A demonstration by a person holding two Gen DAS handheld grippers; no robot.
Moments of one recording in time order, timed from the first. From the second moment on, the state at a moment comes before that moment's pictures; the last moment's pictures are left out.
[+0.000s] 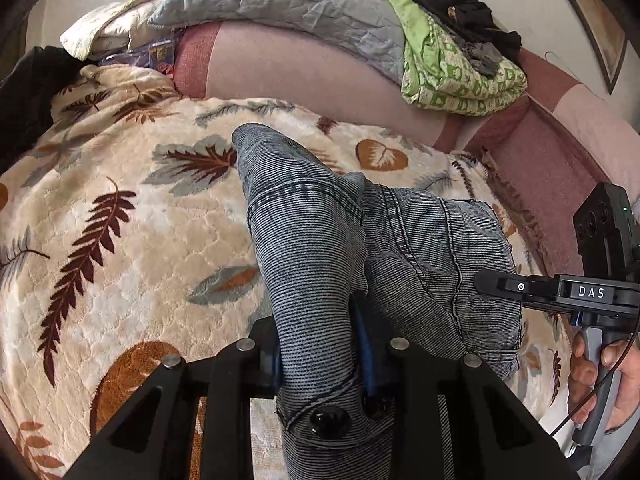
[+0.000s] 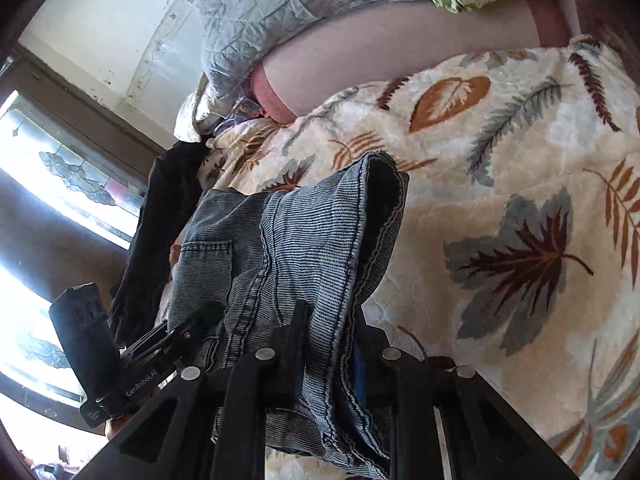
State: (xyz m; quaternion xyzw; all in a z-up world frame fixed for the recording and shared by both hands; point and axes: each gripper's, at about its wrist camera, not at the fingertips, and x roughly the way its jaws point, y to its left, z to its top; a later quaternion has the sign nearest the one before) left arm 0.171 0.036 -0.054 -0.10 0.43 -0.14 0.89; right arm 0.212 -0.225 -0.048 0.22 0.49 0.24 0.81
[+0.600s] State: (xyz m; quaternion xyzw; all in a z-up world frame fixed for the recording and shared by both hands) left arm 0.099 0.027 -0.073 -0.01 0.42 -0.02 0.91; right arm 0.137 -0.202 -0.075 0.09 0.48 0.16 0.86
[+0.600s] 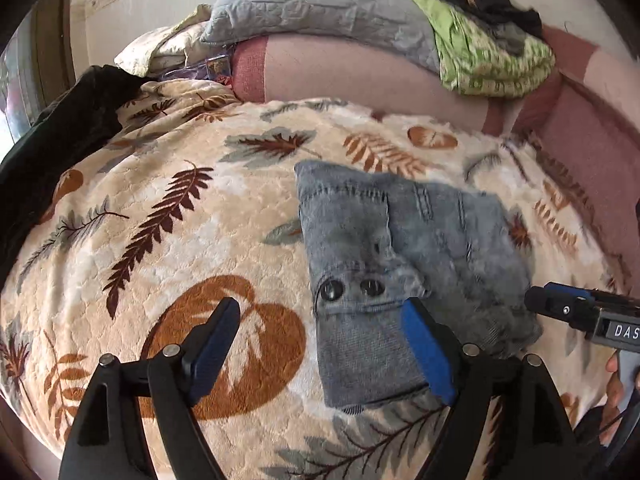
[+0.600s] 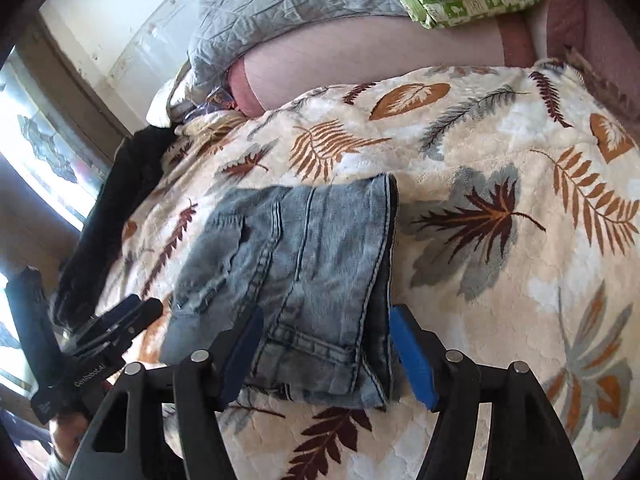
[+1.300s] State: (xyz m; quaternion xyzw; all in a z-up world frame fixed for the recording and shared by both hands) left arm -0.003 0.019 -0.030 -0.04 0.36 0.00 0.93; right arm -0.025 -0.226 -0.066 0.08 0.33 0.11 0.93
